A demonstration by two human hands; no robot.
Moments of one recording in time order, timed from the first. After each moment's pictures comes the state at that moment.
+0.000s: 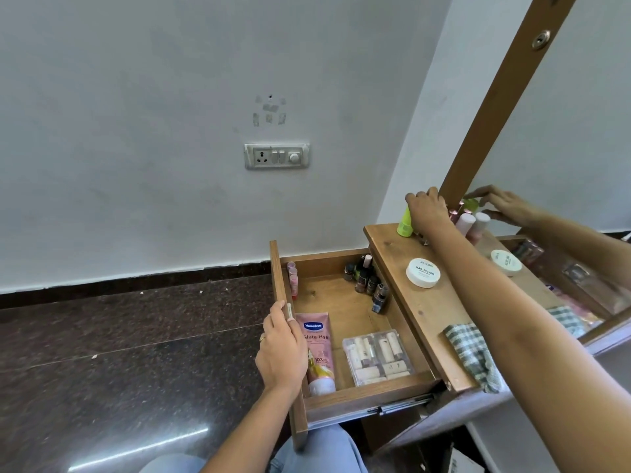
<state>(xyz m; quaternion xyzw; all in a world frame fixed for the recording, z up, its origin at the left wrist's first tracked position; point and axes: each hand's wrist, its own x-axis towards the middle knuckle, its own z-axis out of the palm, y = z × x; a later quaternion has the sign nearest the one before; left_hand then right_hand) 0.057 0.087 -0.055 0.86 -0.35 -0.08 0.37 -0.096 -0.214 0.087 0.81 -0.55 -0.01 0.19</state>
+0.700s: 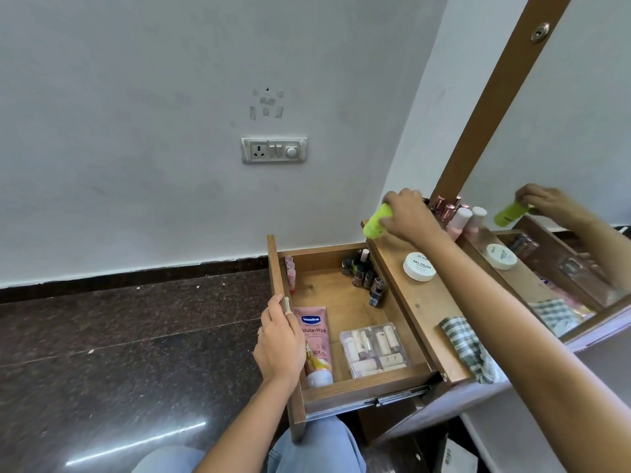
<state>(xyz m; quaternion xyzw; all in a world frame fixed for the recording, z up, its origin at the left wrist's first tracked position) 0.057 0.086 -0.056 0.86 -0.35 -0.08 0.37 -0.075 -0.151 0.100 0.86 -0.50 0.10 0.06</state>
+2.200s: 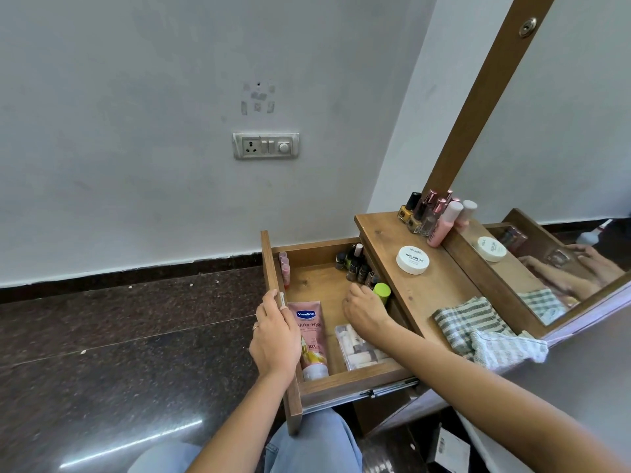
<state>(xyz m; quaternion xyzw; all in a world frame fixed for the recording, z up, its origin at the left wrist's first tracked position) 0.057 0.086 -0.057 0.86 -0.35 -0.08 0.37 -0.075 -0.034 -0.038 0.89 -0.31 -0.23 0.24</state>
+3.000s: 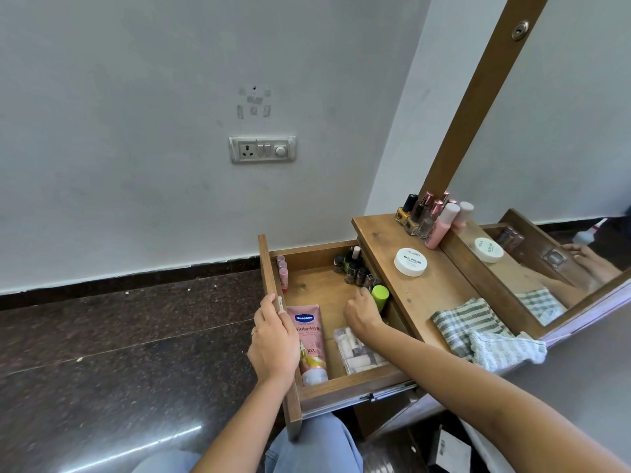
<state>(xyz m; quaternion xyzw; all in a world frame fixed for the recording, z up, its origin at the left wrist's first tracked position) 0.058 0.085 -0.059 0.86 -0.35 -0.08 0.37 -0.066 -0.051 -0.068 0.83 -0.35 -0.31 0.30</state>
